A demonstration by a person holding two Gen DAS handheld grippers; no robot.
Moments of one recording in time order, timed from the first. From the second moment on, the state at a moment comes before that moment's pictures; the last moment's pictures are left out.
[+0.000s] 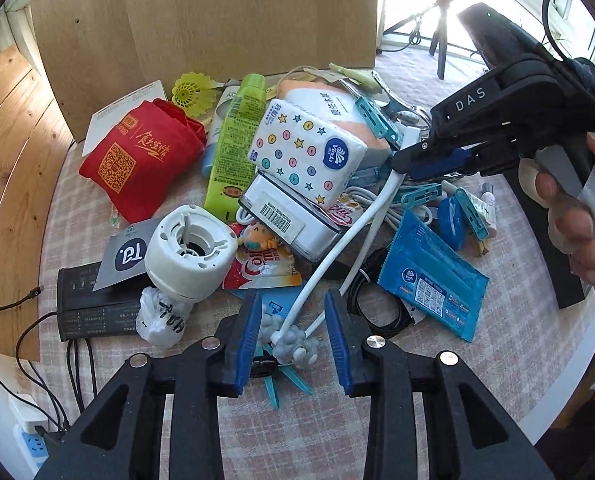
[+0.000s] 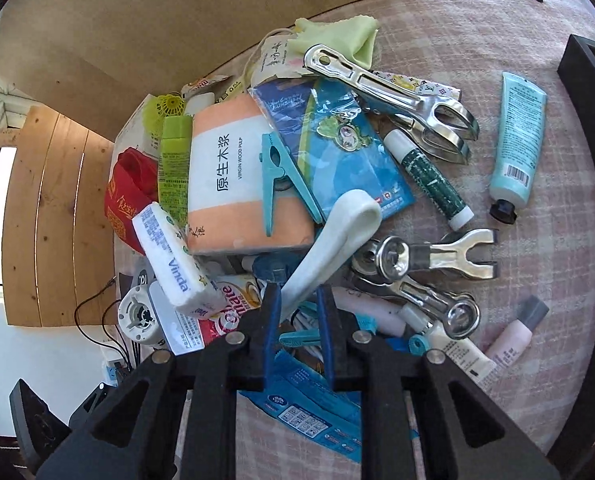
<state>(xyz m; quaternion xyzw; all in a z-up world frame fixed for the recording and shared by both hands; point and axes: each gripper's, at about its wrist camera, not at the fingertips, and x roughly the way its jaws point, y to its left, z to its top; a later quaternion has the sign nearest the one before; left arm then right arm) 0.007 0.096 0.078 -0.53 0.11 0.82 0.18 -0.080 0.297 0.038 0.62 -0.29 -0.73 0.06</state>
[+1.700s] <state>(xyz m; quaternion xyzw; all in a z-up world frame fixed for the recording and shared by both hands) 0.060 0.448 0.138 -0.48 0.08 0.78 0.40 0.033 0.610 0.159 0.49 -0.31 -0.81 -0.07</state>
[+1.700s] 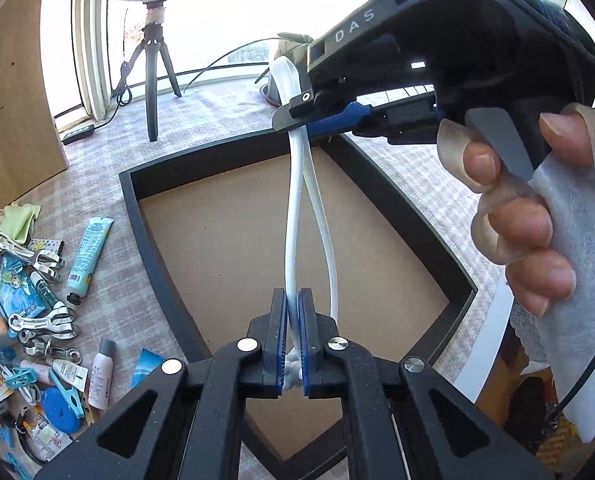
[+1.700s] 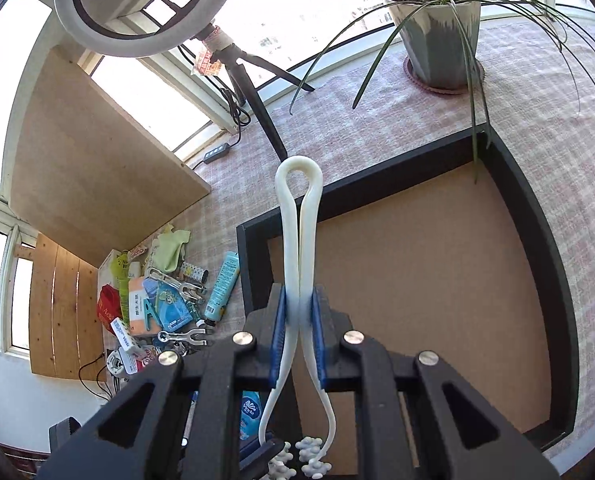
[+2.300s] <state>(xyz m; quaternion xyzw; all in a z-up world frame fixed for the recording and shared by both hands) 0.029 0.415 0.140 -0.48 0.14 0.81 0.31 0.020 0.593 0.163 0.51 -0.21 -0.83 -0.04</state>
